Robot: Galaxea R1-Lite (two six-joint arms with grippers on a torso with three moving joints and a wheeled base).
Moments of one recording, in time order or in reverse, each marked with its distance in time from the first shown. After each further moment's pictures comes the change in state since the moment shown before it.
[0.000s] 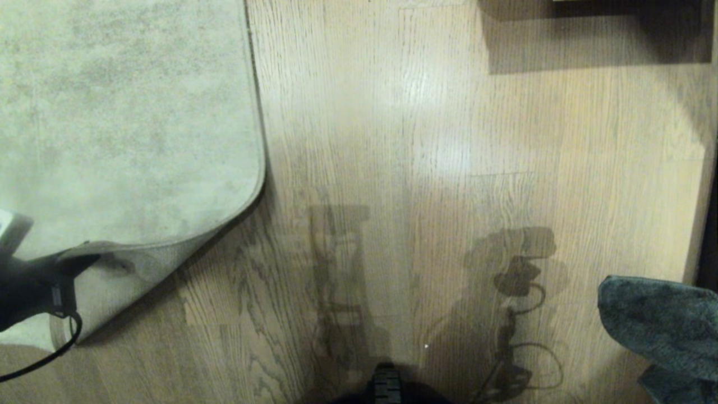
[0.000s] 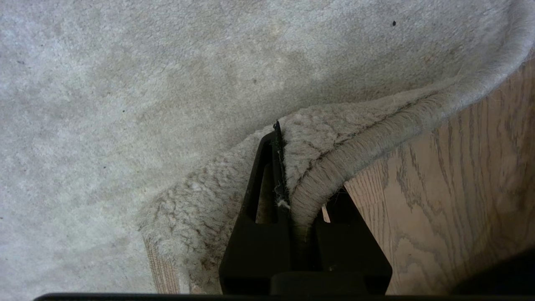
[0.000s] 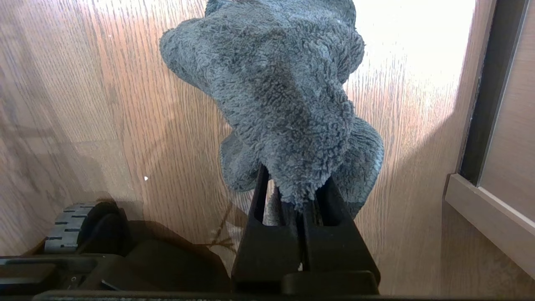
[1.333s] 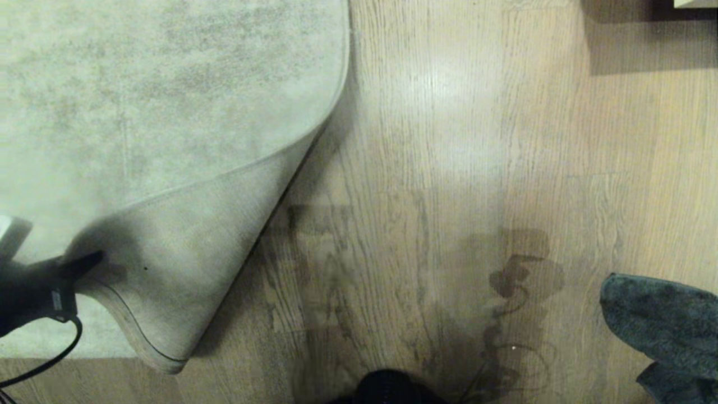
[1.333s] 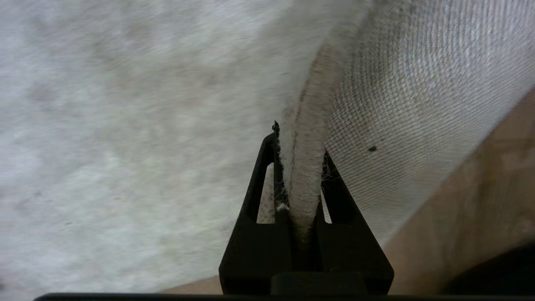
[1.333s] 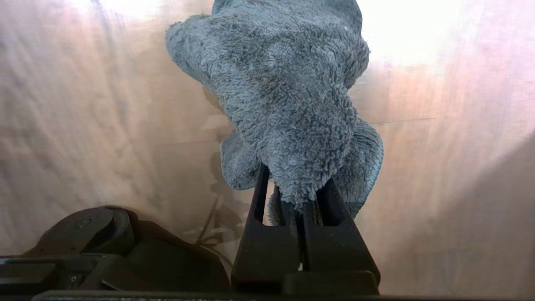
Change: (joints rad) left arm 0.023 -0.005 0.023 -0.003 -0.001 0.002; right arm 0.000 0.000 0.000 0.000 0.000 0.000
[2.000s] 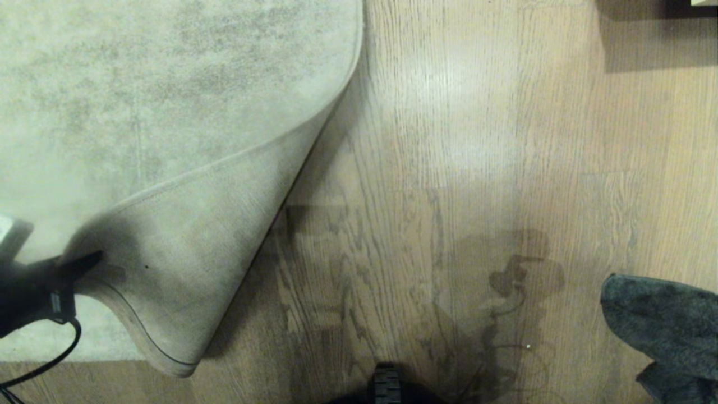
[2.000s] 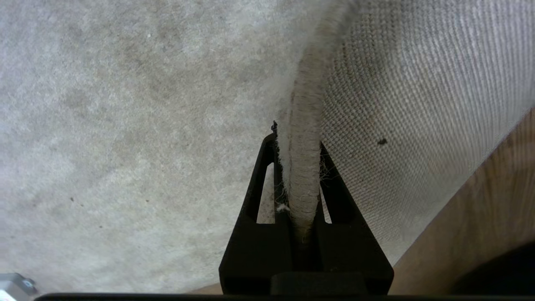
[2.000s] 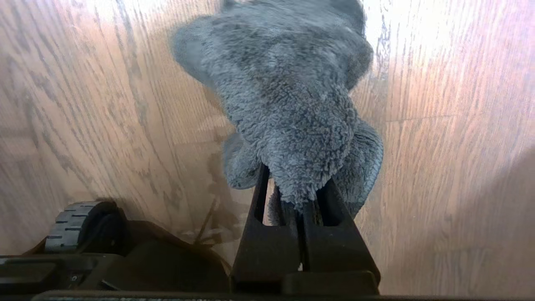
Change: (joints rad) left arm -0.001 -0.011 -0.001 0.011 -0.007 0.053; right arm -0.001 0.000 0.000 0.000 0.000 0.000
